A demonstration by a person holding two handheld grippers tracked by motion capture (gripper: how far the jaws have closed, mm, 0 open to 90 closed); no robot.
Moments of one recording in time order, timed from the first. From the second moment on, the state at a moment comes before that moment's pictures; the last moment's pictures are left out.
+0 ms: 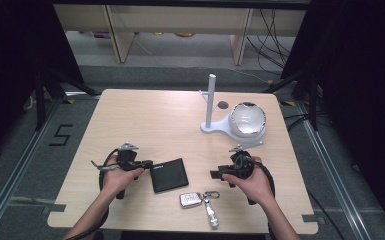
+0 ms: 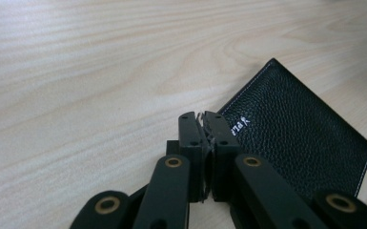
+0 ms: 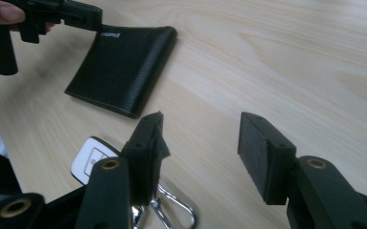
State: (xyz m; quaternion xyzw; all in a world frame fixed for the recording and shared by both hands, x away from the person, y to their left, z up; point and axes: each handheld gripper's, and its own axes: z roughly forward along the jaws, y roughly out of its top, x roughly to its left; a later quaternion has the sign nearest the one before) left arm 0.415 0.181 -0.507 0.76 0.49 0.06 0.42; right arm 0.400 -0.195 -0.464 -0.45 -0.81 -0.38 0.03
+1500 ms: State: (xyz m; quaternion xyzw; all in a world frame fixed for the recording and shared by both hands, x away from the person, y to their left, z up) left arm 0.405 0.177 -0.514 0.75 0.50 0.08 0.42; right arm 0.452 -0.082 -0.492 -0.46 -0.84 -0.26 0.11
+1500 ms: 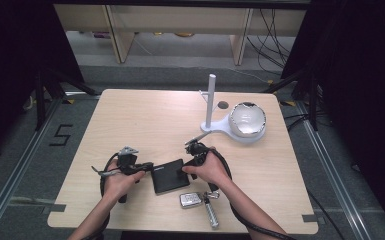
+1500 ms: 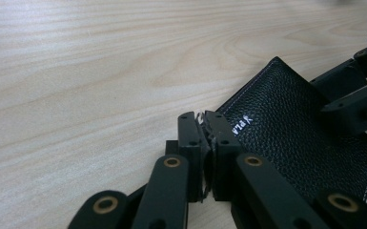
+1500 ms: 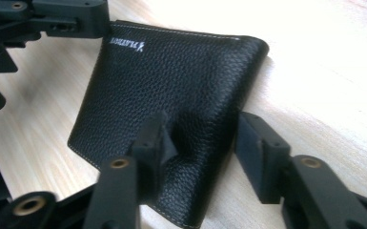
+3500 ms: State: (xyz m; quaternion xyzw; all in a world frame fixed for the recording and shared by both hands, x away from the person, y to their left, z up) left arm 0.381 0.175 -0.506 0.74 0.41 0.16 0.50; right arm 0.442 -0.205 -0.343 -0.31 -0.92 -0.20 -0.13
